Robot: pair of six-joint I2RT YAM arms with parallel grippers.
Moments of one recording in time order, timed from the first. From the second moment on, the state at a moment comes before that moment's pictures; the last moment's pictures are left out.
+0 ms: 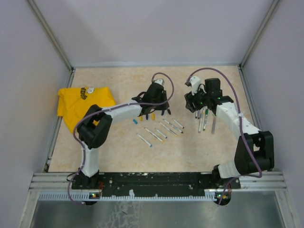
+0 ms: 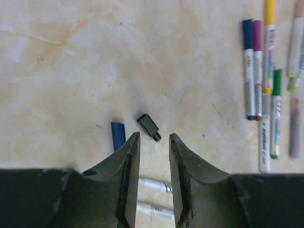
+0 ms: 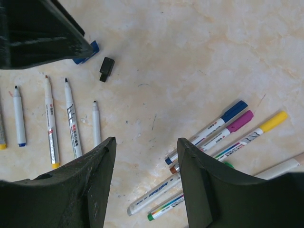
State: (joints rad) left arm -0.76 2.06 1.45 -0.07 -0.11 -0.58; right arm 0.19 1.43 1.03 -0.36 -0.38 -0.39
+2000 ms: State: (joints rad) left arm -0.74 0.90 0.30 0.45 -0.17 -0.26; right arm 0.06 1.77 1.09 -0.27 -0.24 -0.13
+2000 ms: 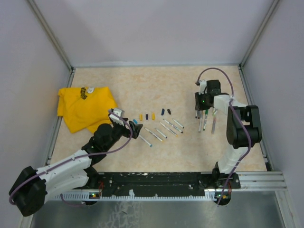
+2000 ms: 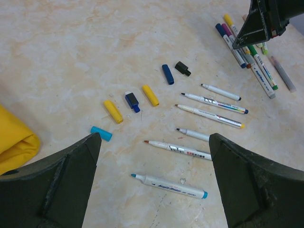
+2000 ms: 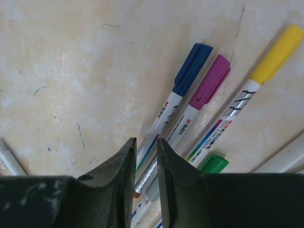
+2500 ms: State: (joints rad) left arm -0.74 0.90 0.30 0.45 -0.17 -0.26; right arm 0.08 1.80 1.09 -0.28 -0.23 -0.13
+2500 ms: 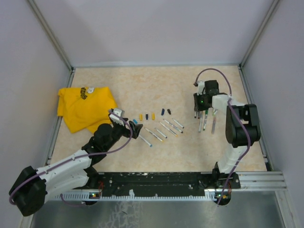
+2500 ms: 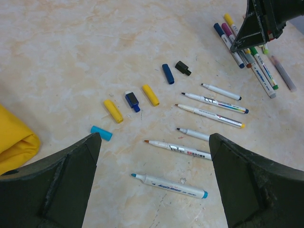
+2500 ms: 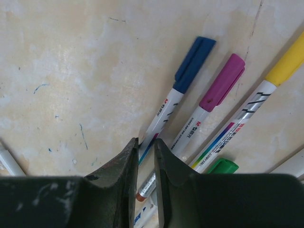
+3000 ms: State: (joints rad) left arm -0.74 0.90 0.30 0.45 -0.17 -0.26; right arm 0.21 1.80 1.11 -0.32 -0.20 -0.21
